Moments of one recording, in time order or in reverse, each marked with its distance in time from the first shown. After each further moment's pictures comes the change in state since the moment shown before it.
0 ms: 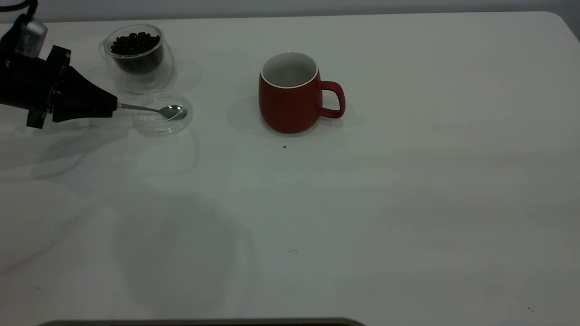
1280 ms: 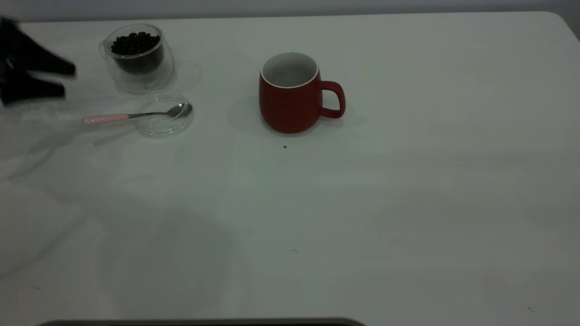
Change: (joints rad) left arm 0.104 -0.156 0.000 0.026 0.061 -0.087; right arm 0.000 0.000 0.000 0.000 0.000 0.000
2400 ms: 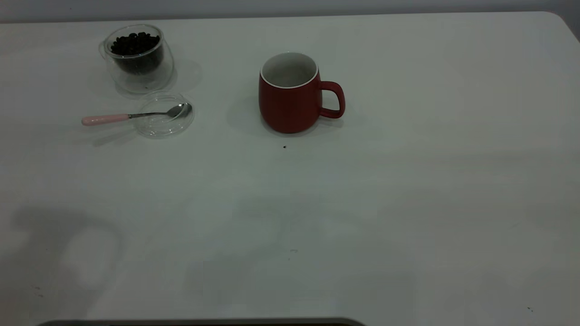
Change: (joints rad) left arm -0.678 -1.136 0.525 1.289 0.252 -1.310; right arm 0.000 0.000 0.000 0.000 0.000 0.000
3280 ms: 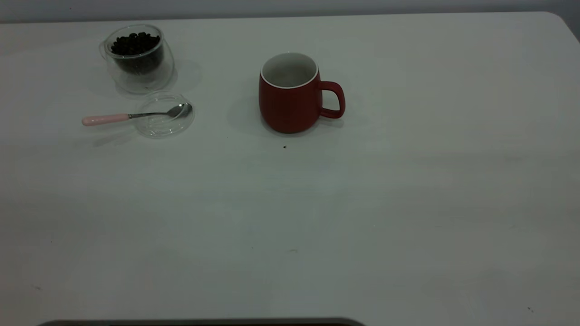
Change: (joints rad) left arm -0.004 -0.895 0.372 -0.043 -0.059 0.126; right arm 0.000 0.000 0.000 0.000 0.000 0.000
